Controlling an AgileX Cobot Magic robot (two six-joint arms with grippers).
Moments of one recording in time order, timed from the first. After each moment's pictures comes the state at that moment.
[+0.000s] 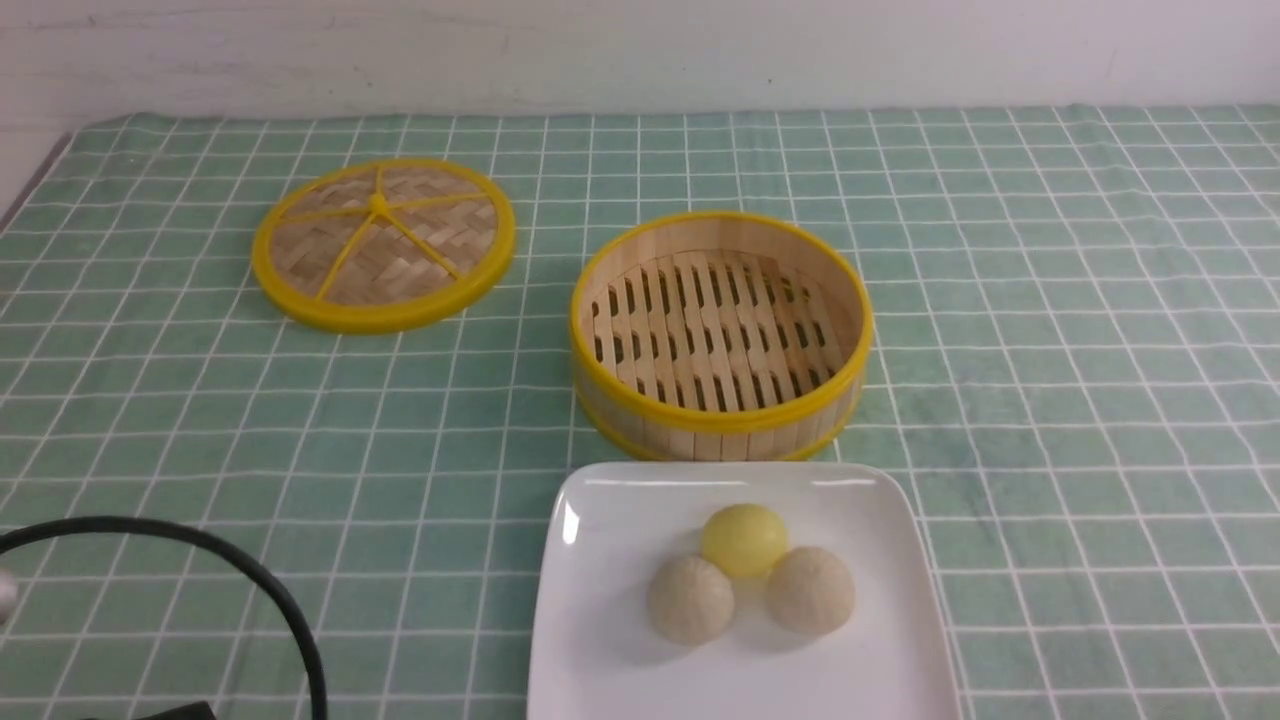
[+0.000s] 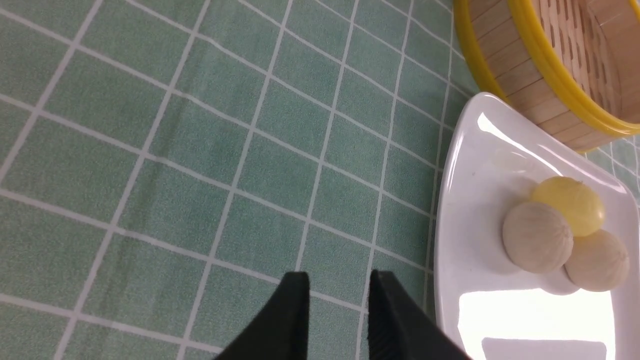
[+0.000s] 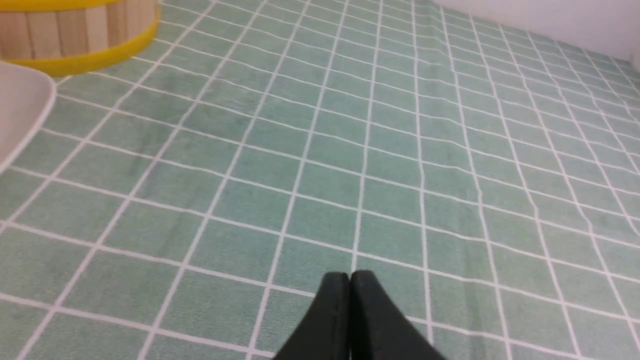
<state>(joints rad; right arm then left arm) 0.00 -0.01 0.02 0.02 0.36 -0.23 0.01 0.35 -0.27 -0.42 0.71 -0.20</state>
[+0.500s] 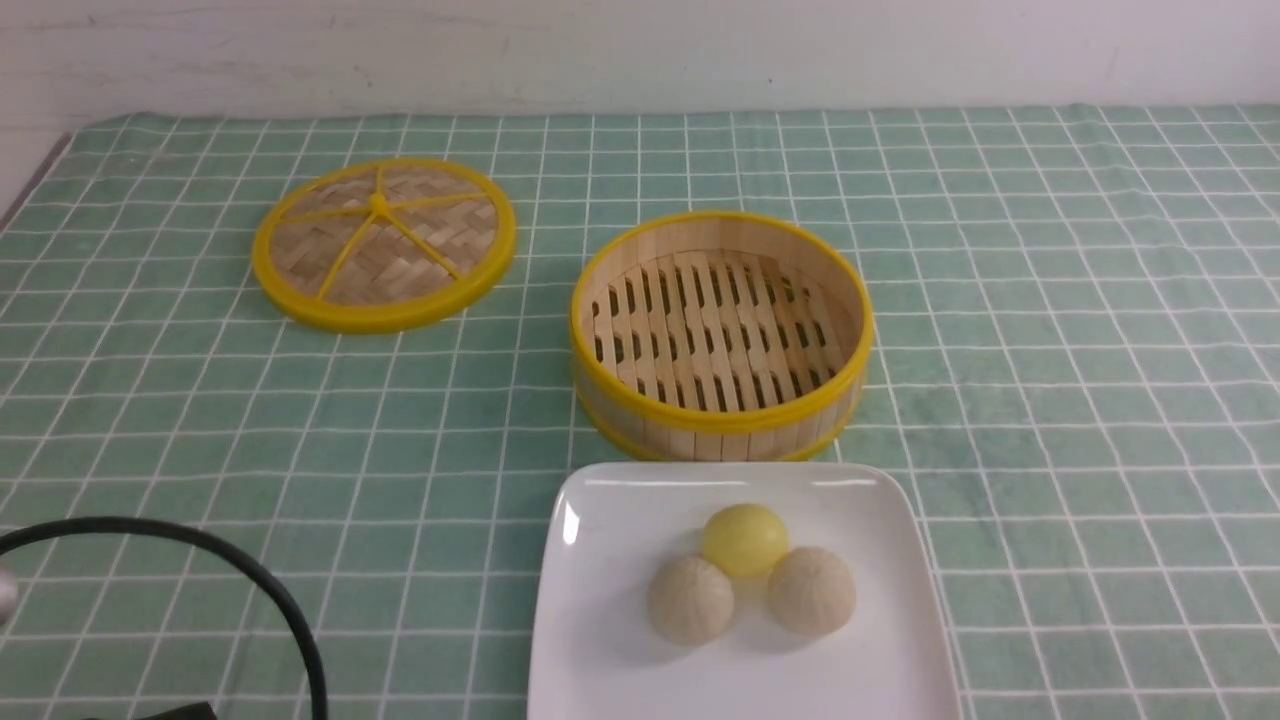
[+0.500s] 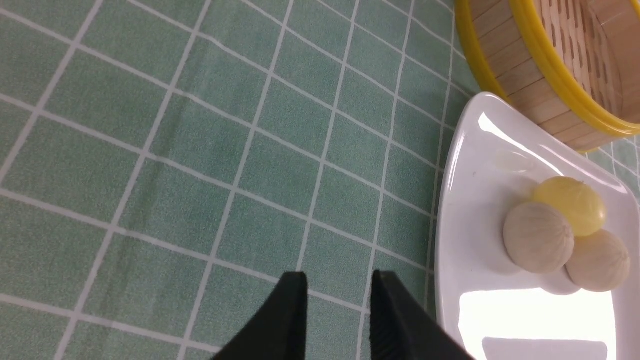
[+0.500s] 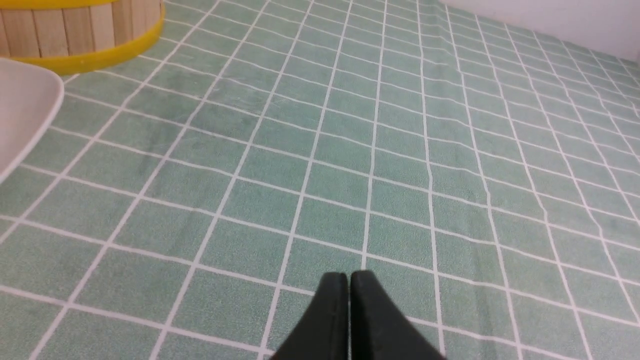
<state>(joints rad) 0.02 -0.01 0.02 0.02 0.36 -0.23 0.01 0.35 -0.27 -0.42 0.71 -0.20</state>
